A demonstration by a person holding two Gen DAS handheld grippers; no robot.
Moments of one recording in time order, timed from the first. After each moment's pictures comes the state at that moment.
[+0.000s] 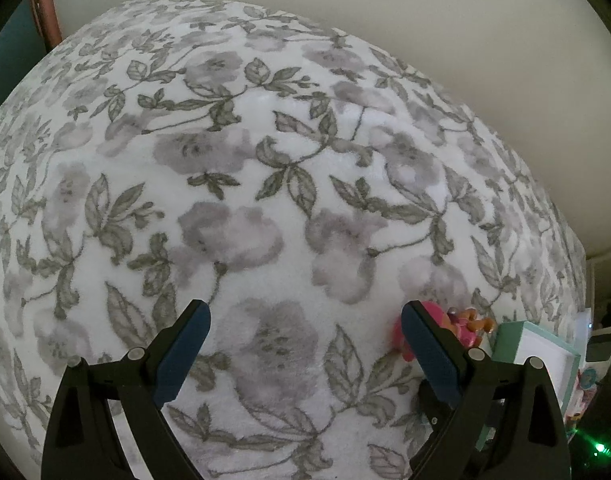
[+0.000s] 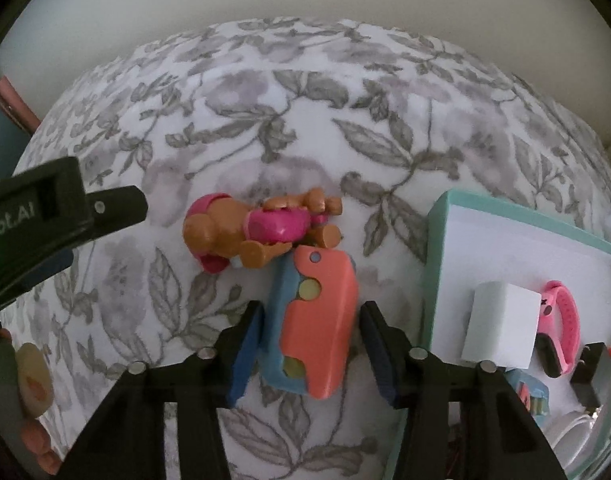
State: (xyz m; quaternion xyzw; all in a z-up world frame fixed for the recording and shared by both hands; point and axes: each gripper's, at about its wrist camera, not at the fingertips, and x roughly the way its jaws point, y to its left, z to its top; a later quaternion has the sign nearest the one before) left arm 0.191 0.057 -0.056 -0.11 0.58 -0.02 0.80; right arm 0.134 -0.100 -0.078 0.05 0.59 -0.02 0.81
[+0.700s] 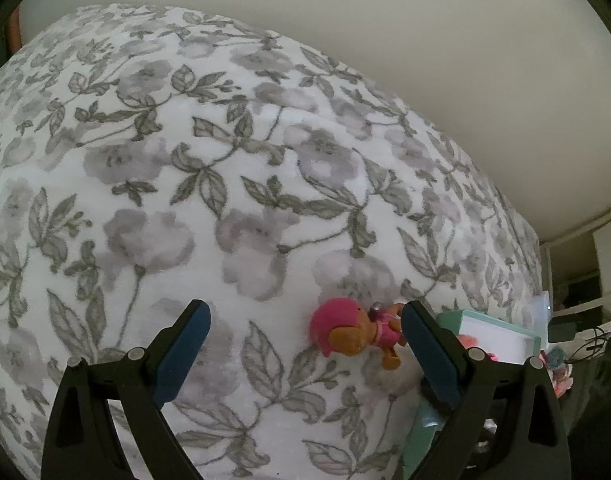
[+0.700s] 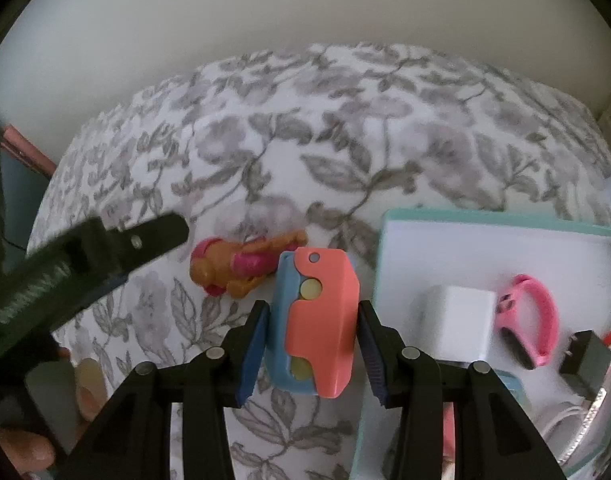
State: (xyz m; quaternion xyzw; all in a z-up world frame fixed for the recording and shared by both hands) left arm 0.191 0.025 -0.046 -0.14 0.57 -0.11 0.80; right arm 0.123 -0.151 -0.038 0.13 0.57 -0.01 0.81
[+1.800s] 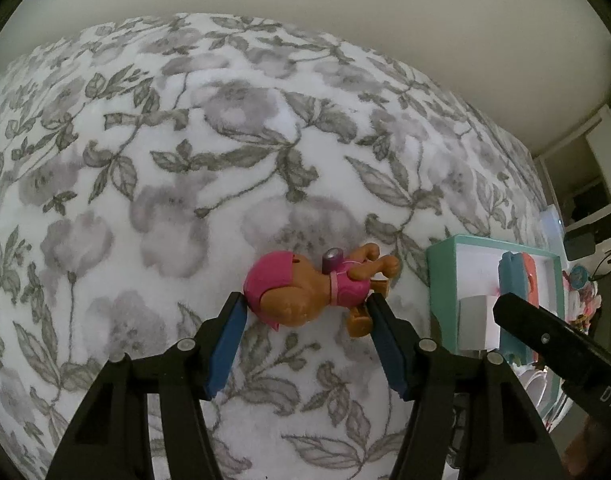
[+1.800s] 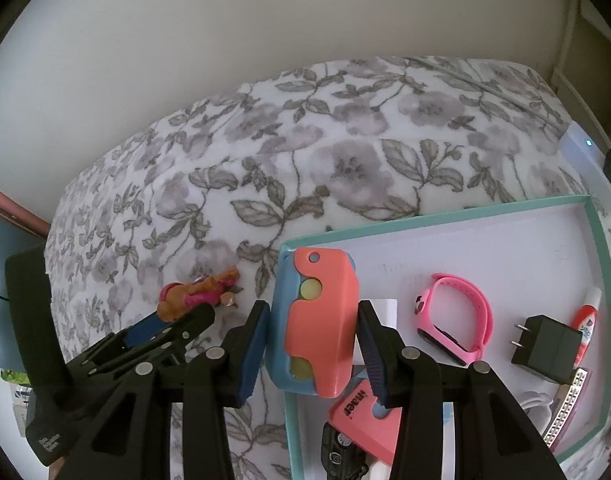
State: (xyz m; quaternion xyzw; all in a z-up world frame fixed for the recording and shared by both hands) left arm 0.182 -0.028 -0.068 -0.03 0.59 -0.18 0.78; right arm 0.113 -0.208 -0.019 0.20 0.55 -0.07 0.81
